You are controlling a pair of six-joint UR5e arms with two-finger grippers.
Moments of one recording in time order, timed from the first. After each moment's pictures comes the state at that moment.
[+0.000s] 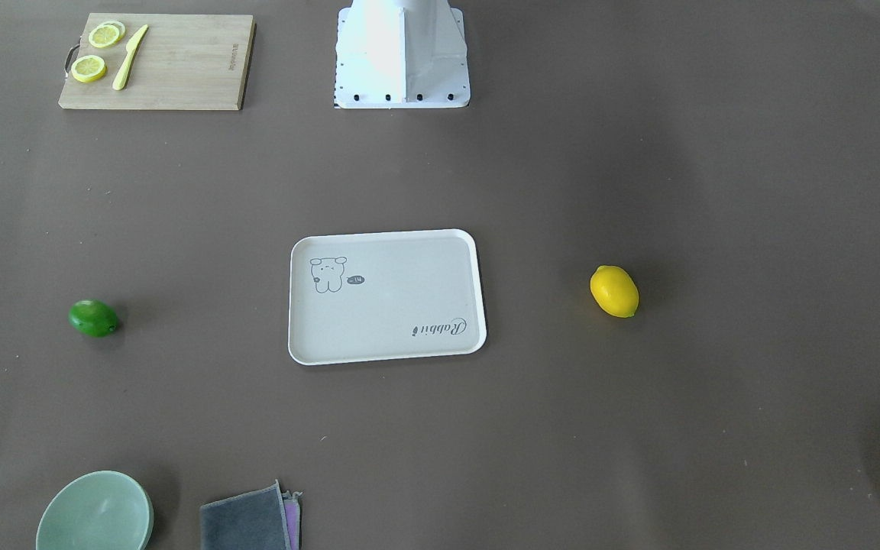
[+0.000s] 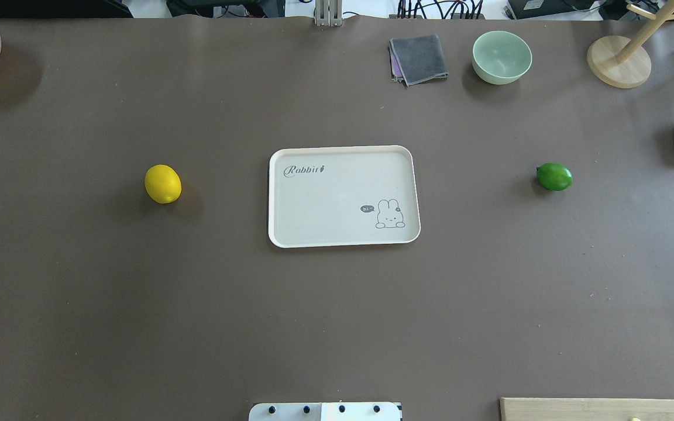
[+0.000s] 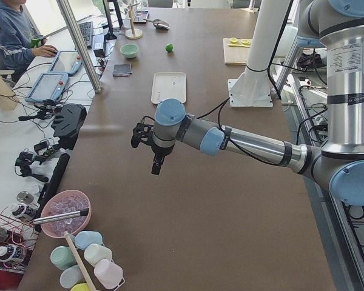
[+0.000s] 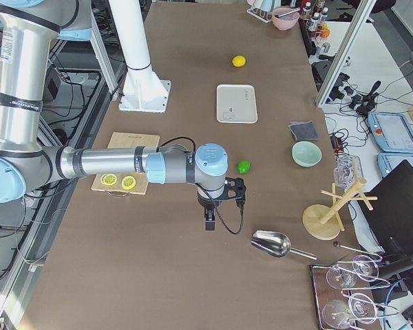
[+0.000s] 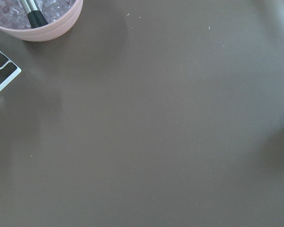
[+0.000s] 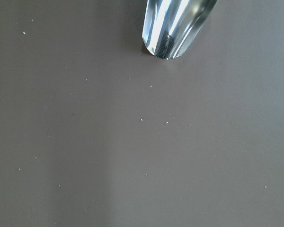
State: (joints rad) left arm -1.49 -1.45 -1.92 -1.76 -2.39 -0.23; right arm 1.53 -1.79 1.87 -1.60 2.30 -0.02
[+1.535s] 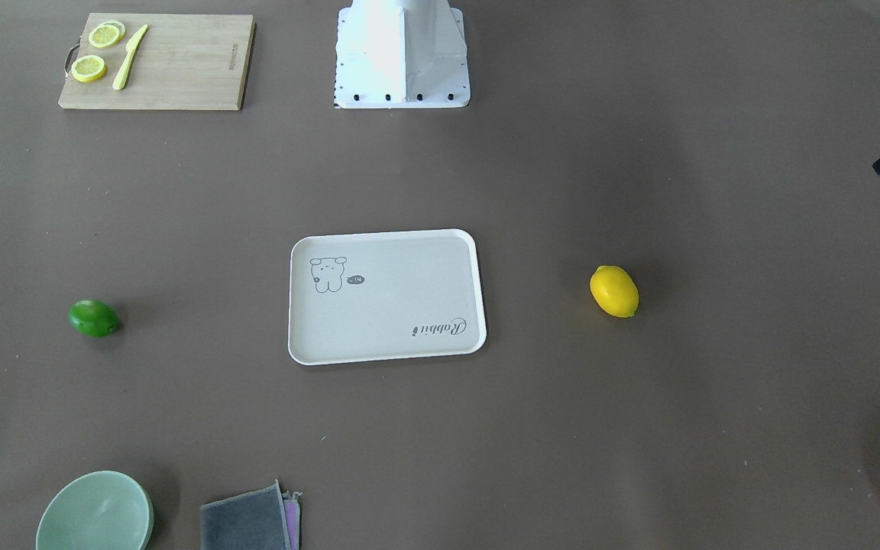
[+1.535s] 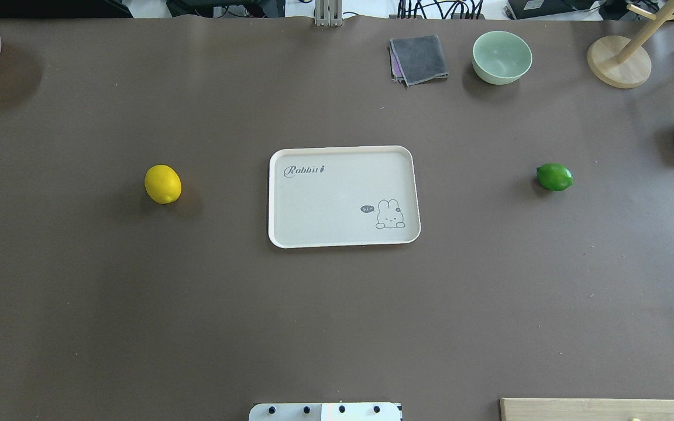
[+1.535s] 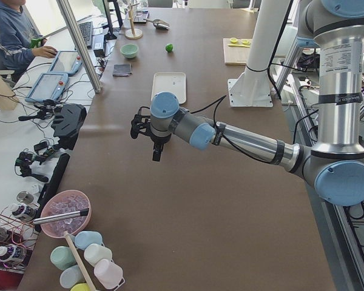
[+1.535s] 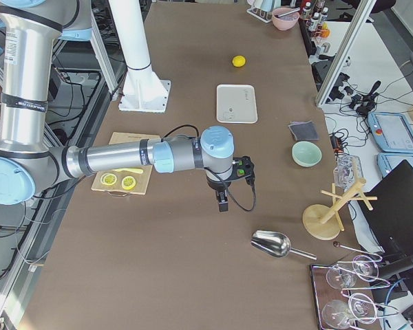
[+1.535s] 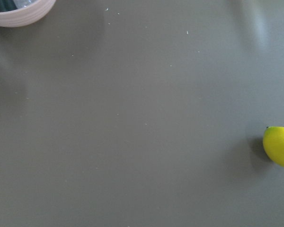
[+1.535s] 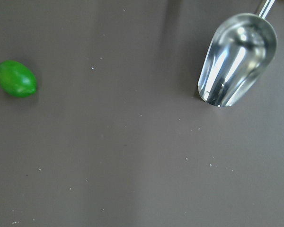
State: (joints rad) left arm -1.36 -1.55 -1.92 -1.82 -2.44 -0.47; right arm 1.49 -1.72 1.91 -1.54 2.38 -0.03
